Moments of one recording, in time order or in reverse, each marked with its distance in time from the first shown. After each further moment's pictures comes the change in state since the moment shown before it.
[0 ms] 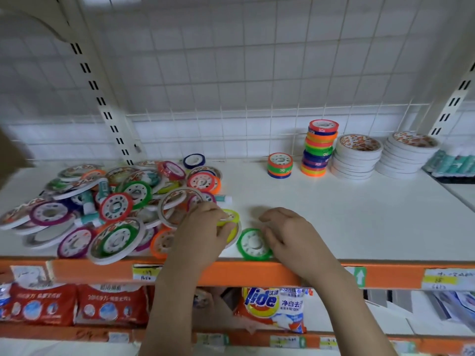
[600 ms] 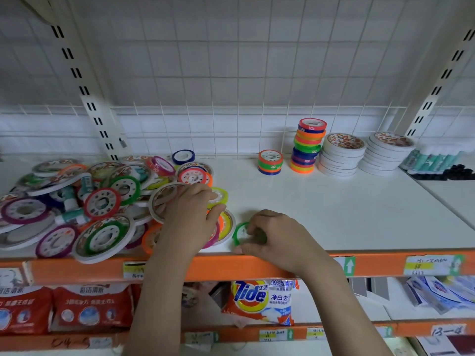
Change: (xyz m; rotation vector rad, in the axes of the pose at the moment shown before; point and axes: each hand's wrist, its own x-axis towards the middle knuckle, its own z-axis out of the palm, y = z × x) left_hand 0.010 -0.009 -0.009 -0.074 0.115 0.059; right_hand 0.001 -0.021 0.001 -0.104 -0.185 0.080
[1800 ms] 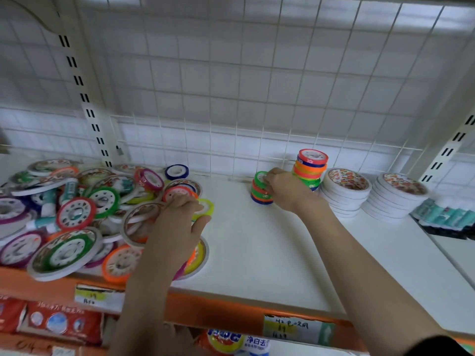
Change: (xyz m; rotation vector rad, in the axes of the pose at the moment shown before) left_hand 0.034 0.014 0.023 0.027 0.100 -0.119; right_hand 0.156 0.109 -0.058 -0.433 -0.005 -0.019
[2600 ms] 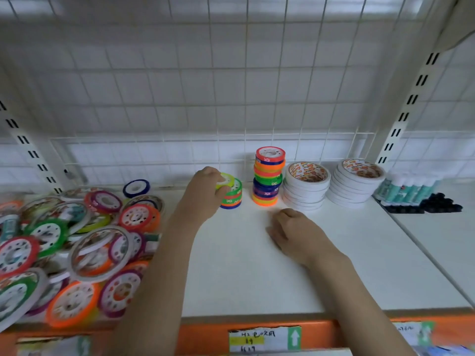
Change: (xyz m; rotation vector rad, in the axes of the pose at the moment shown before) left_hand 0.107 0.075 0.061 -0.103 -0.104 0.182; right_hand -0.112 0.049 0.036 0.230 0.023 0.143
